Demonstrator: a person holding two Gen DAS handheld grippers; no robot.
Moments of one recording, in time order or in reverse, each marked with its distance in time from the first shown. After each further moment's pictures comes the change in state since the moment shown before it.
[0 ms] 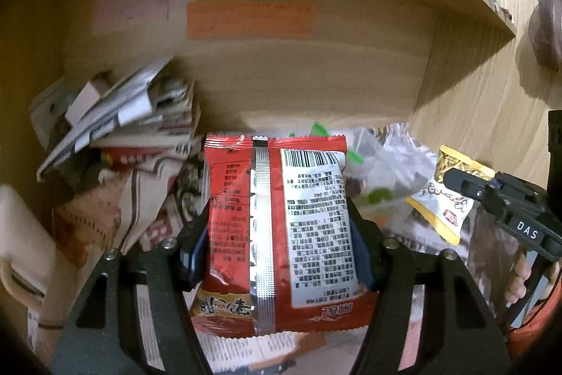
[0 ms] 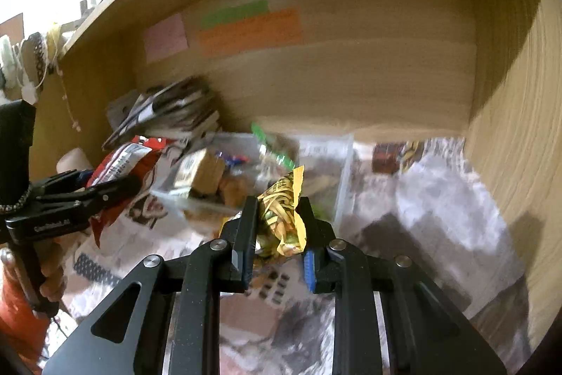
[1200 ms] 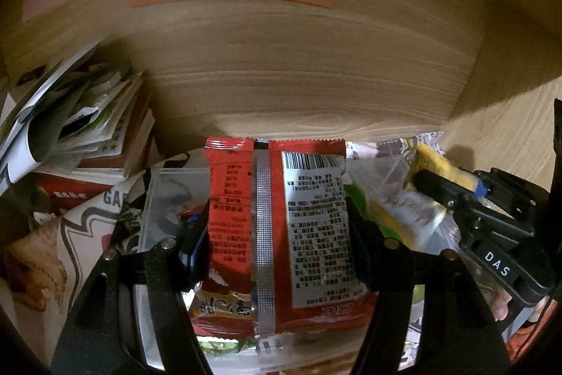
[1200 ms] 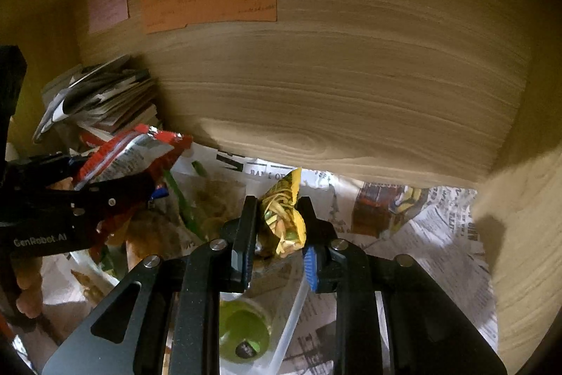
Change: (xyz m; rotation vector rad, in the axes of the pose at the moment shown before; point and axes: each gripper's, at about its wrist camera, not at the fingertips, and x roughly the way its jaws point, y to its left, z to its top) left arm 0.125 -0.008 0.061 -0.053 0.133 0.013; right arm 0.115 -0.031 0.053 -0.111 0.118 -0.096
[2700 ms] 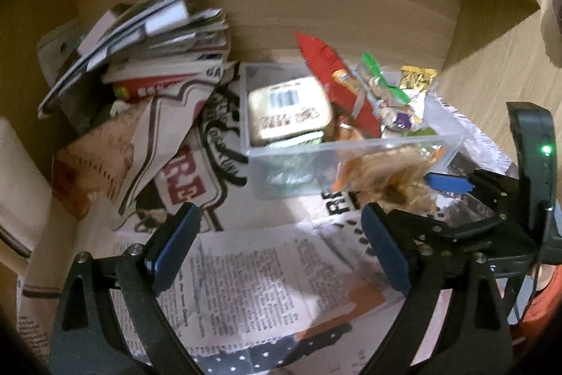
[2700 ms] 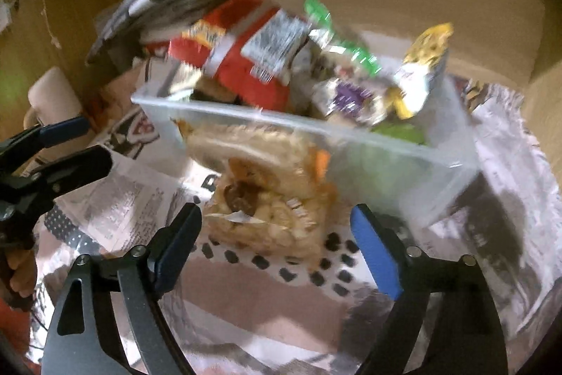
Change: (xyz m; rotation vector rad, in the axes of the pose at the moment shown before) left arm -0.087 0.054 -0.123 0.004 0.018 0.040; right arm -0.003 0.093 -0.097 0.031 0.224 0.148
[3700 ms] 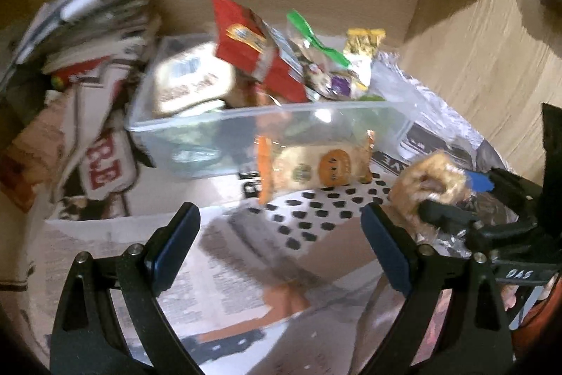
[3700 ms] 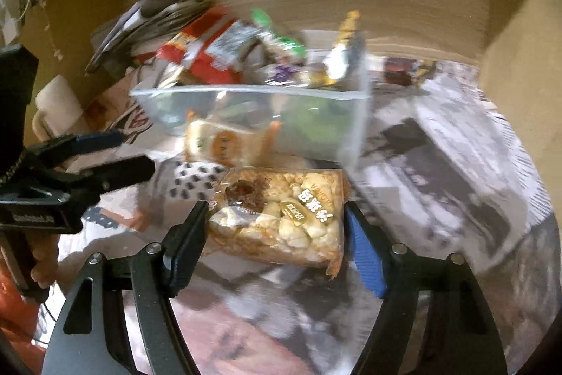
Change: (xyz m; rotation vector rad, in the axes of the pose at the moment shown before) left arm 0.032 -0.065 -0.003 0.049 0.105 -0.137; right arm -0.068 -0.042 -0.045 0.097 -0.093 -0.069
